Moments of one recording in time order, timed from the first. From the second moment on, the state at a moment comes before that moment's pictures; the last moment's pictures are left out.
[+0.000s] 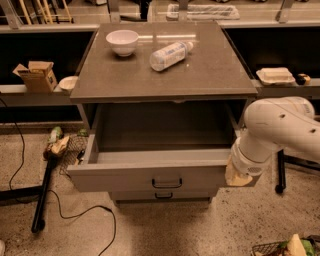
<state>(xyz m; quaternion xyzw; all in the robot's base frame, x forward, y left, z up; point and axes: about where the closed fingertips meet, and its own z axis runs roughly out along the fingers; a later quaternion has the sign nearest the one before) 0.468 -0.217 0.669 -0.70 0.71 0.02 0.06</state>
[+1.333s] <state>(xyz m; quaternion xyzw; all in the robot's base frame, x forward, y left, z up) 0.475 -0.212 0.639 -0.71 0.70 0.02 0.05</state>
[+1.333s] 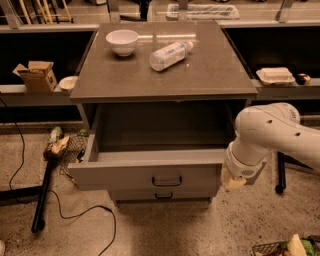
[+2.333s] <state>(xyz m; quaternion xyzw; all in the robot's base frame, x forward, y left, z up) 0.475 -0.212 0.639 -0.71 0.70 0.02 0.05</state>
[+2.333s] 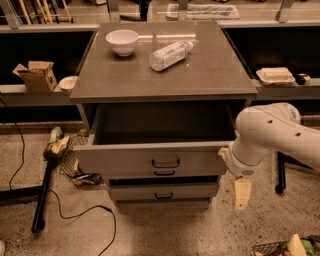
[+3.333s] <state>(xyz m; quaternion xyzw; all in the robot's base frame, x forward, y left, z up) 0.594 -0.185 0.632 -0.74 0.66 0.00 0.13</state>
